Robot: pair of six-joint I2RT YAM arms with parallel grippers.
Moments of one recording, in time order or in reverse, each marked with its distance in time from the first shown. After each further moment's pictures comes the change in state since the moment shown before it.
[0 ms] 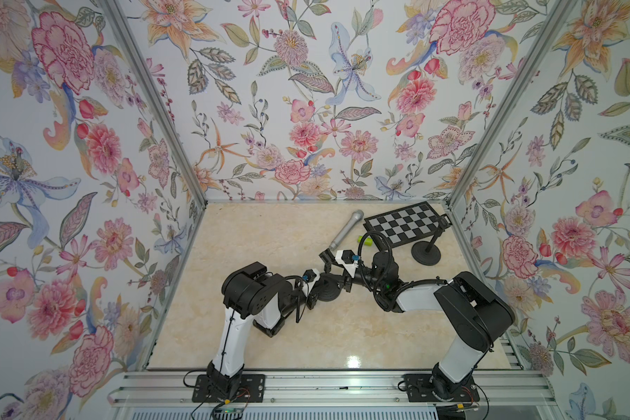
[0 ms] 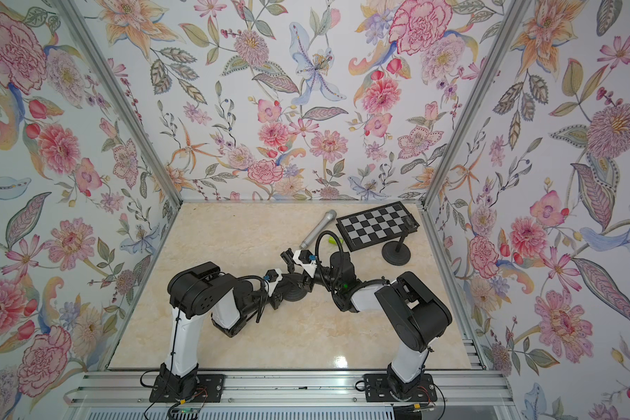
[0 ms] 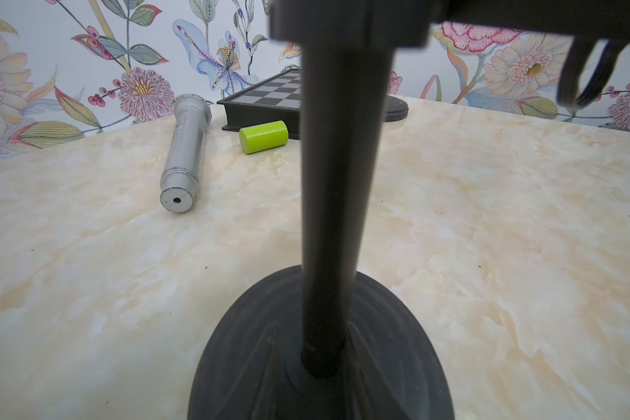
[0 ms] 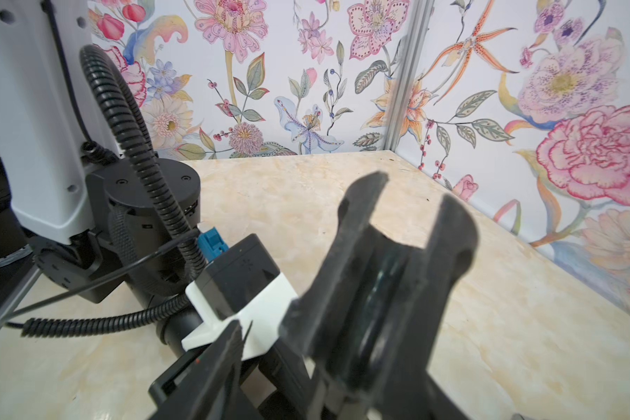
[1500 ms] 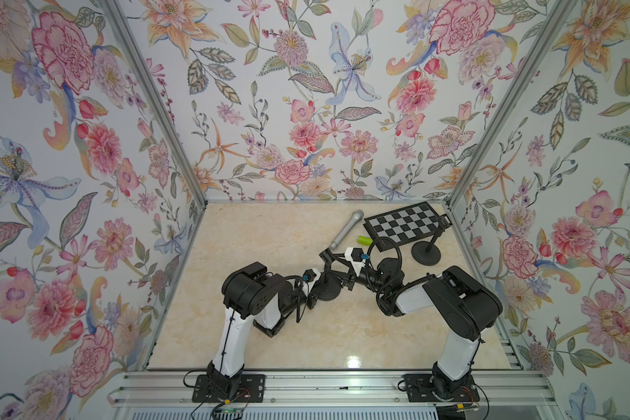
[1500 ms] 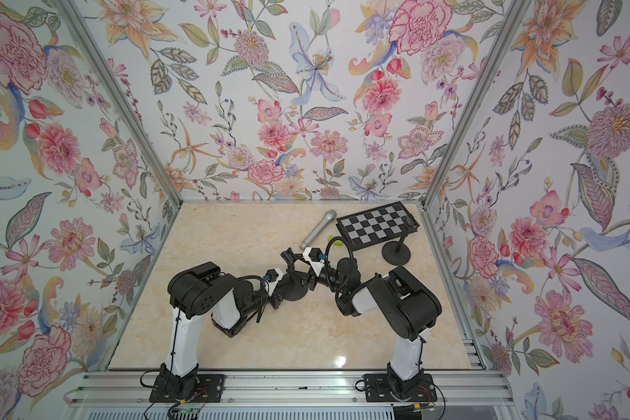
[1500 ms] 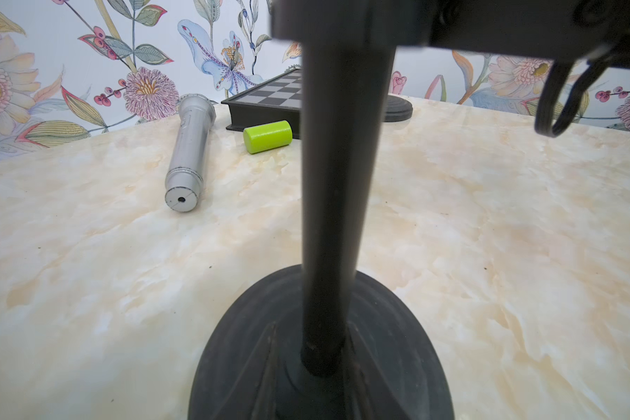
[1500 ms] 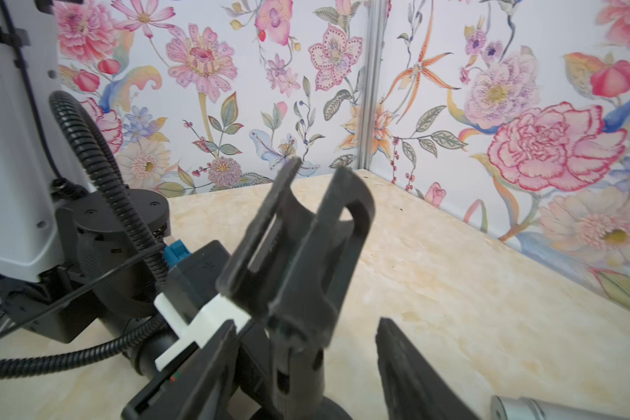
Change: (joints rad) left arm -0.001 0.000 0.001 0.000 -0.014 -0.001; right arm -0.026 0.084 -0.039 0.307 0.001 0.182
